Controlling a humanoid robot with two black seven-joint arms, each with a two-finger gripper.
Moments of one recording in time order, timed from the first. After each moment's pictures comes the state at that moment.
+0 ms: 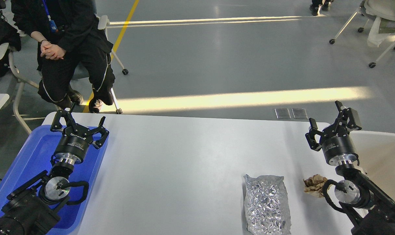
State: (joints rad) left arm -0.48 0.34 -0.88 -0.56 -0.07 -0.59 -0.51; right arm 0.36 -0.27 1.10 0.84 -0.41 0.09 0.54
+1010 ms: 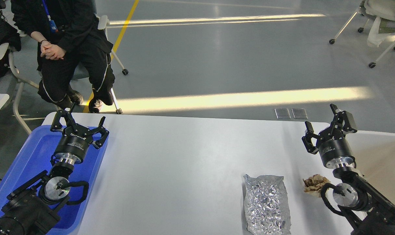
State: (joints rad) left arm -0.48 0.34 -0.88 -0.56 -0.07 -0.59 -0.51; right arm 0.36 -0.30 1.07 0.85 -0.40 0.09 0.54
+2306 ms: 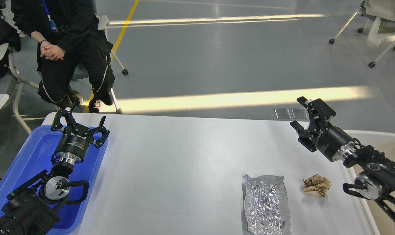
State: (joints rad) left arm -0.48 0.34 -0.88 -0.56 -0.07 -0.61 -0.51; right arm 0.44 -0.58 0.80 1.13 -0.66 0.08 0.36
